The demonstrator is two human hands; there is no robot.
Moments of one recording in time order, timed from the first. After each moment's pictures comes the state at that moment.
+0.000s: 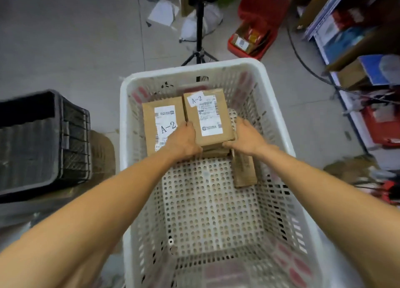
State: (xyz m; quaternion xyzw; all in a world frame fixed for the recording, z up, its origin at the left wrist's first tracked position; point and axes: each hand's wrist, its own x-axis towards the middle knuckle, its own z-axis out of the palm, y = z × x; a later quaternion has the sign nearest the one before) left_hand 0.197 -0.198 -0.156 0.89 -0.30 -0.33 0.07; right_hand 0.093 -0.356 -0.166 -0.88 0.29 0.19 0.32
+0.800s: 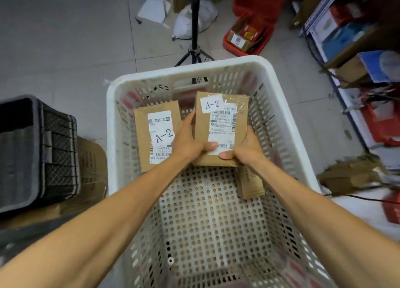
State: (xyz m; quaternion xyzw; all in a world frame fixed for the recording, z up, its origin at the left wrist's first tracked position) left_hand 0.209 -0.216 -0.209 0.81 -0.12 -0.35 0.46; right_hand 0.101 -0.343 -0.206 -0.69 0.46 0.01 0.56
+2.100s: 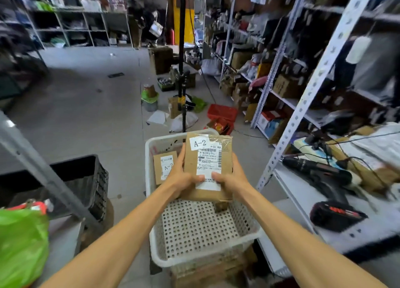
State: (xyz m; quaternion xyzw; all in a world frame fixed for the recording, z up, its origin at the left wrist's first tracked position) left_hand -0.014 -0.033 0.080 0.69 -0.23 -0.35 0.59; right_hand -0.134 -0.156 0.088 -0.69 0.32 -0.17 0.63
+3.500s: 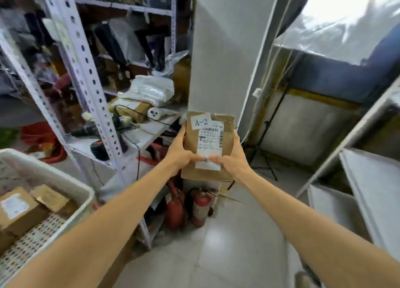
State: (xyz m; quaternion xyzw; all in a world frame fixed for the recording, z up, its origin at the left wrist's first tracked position) left_hand -0.549 -0.118 0.167 0.51 -0.59 -0.48 0.40; right_hand -0.721 -0.105 0.148 -0.54 0.60 -0.44 0.38
